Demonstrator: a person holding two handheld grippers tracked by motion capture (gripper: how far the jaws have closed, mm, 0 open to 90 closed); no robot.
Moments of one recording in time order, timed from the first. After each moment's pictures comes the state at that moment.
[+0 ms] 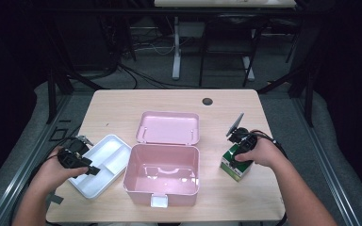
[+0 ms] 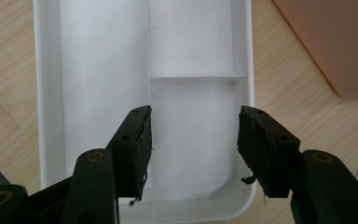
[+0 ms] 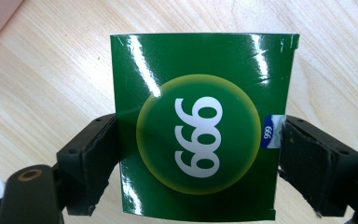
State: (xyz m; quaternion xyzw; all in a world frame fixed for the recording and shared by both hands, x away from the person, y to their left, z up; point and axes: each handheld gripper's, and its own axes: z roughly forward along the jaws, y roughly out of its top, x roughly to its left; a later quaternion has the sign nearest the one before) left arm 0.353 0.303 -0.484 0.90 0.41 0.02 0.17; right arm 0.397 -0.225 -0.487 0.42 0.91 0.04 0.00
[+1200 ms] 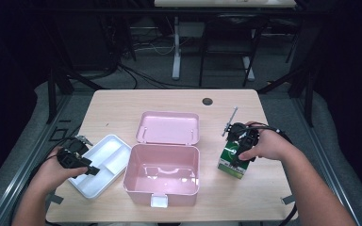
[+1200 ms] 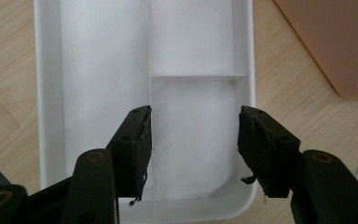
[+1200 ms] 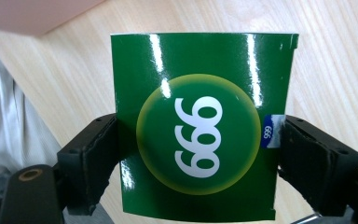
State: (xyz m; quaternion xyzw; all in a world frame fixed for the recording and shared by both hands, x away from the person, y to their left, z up) left arm 0.353 0.305 -0.485 0.89 0.41 0.02 0.17; right arm 0.379 -0.206 -0.430 0.26 0.96 0.04 0.01
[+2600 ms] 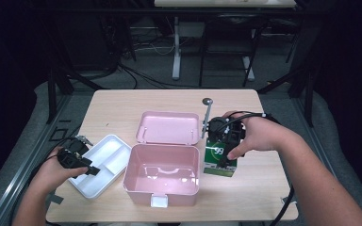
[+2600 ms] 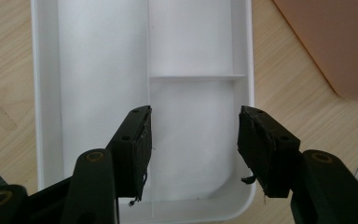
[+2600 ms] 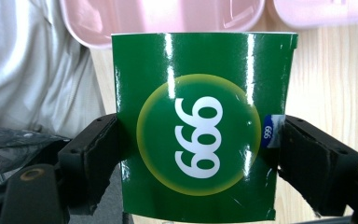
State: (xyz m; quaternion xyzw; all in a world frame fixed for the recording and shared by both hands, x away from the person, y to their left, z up) left arm 0.353 0.304 -0.486 0.89 0.41 0.02 0.17; right arm 0.344 -0.137 -0.350 0.10 0.99 0.05 0.02
